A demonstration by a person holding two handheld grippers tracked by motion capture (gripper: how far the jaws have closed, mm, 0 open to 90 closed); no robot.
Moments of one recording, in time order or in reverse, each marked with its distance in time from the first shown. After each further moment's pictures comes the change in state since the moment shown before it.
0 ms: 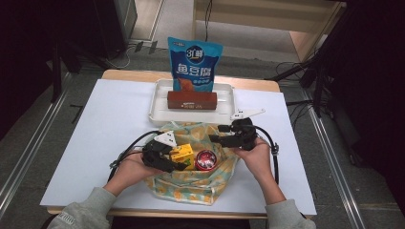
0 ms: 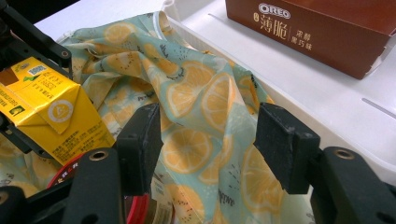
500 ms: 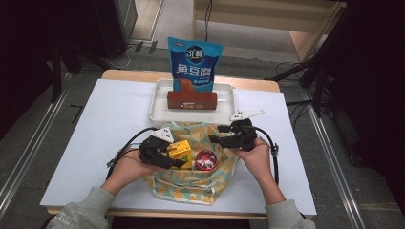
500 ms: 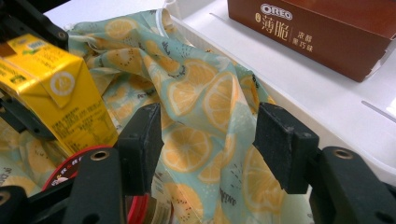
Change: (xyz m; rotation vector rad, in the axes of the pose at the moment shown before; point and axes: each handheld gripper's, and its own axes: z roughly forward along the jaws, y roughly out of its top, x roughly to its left) left arm 0.005 0.003 -0.012 -0.008 0.007 -0.055; right arm 0.002 -0.001 0.000 0.001 -0.004 -0.028
